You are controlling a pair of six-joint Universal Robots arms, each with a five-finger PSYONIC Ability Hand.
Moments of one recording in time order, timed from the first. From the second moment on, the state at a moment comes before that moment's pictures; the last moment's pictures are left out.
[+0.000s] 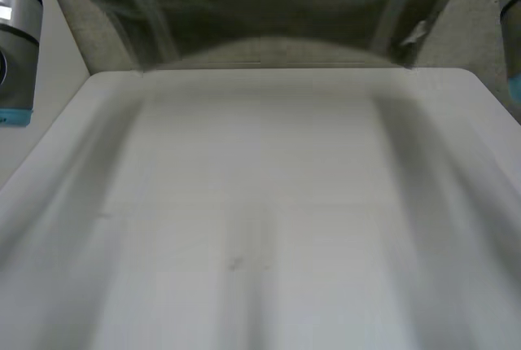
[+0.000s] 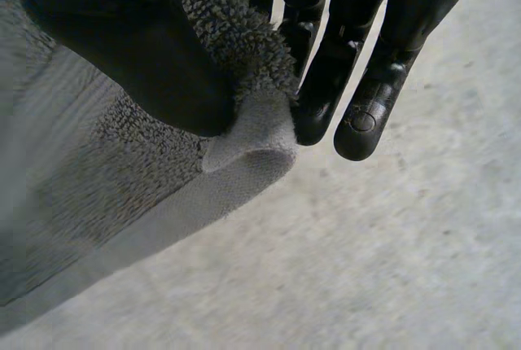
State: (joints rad) left arm 4.56 -1.97 -1.17 3.81 -1.38 3.39; right arm 1.81 -1.14 0.91 -0.28 1.56 2.52; left_hand 1.19 1.22 1.22 1.22 1.04; right_hand 0.96 1.17 1.19 1.19 0.98
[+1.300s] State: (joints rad) left arm 4.62 -2.10 -1.43 3.09 -1.26 3.66; right arm 1.65 -0.97 1.26 0.39 1.42 2.32; left_hand 1.19 1.22 1.22 1.22 1.04; right_hand 0.96 1.17 1.19 1.19 0.98
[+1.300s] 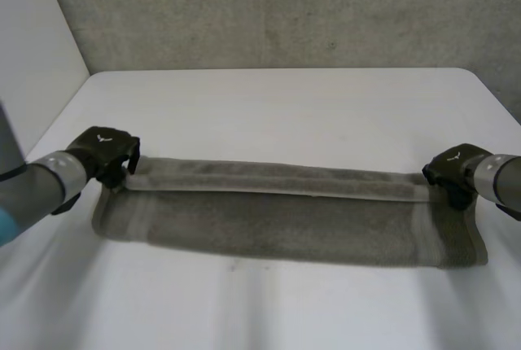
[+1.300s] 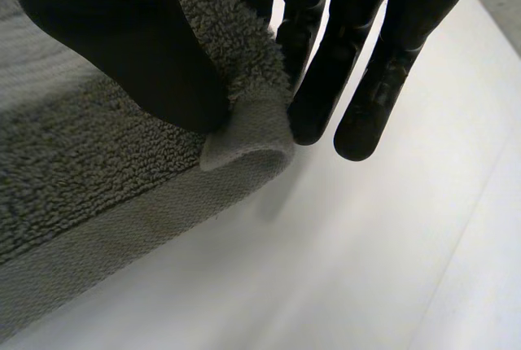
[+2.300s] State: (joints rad) left arm 4.54 -1.99 -1.54 3.32 -1.40 3.57; right arm 1.66 -1.32 1.69 0.02 1.37 2.54; left_hand 0.18 0.16 0.17 0.17 0.02; right_hand 0.21 0.23 0.22 0.23 0.07
